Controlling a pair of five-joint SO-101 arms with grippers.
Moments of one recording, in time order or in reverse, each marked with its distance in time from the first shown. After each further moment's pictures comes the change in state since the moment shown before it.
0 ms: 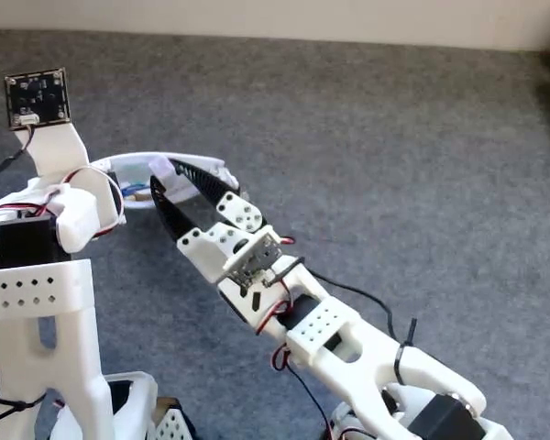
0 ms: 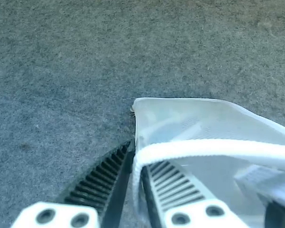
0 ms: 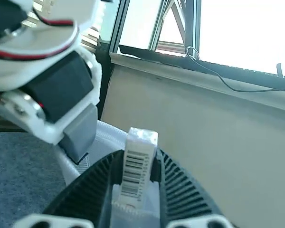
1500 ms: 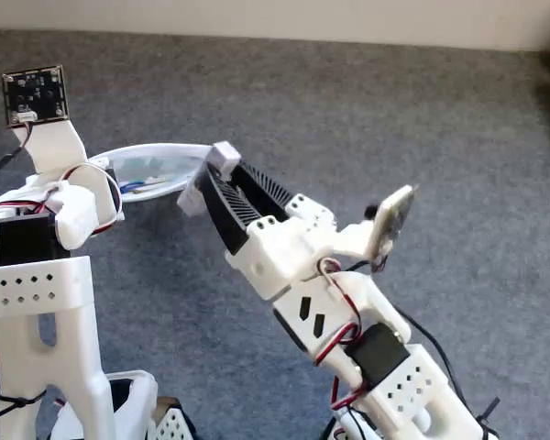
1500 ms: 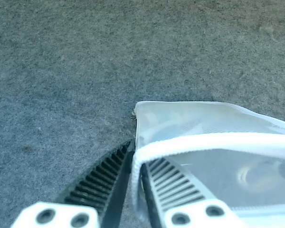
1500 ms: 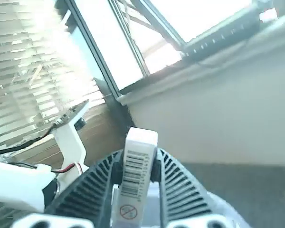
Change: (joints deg) left arm -0.3 0.0 -1.1 -0.1 0.0; right arm 4.3 -42.3 -5.7 50.1 -41.9
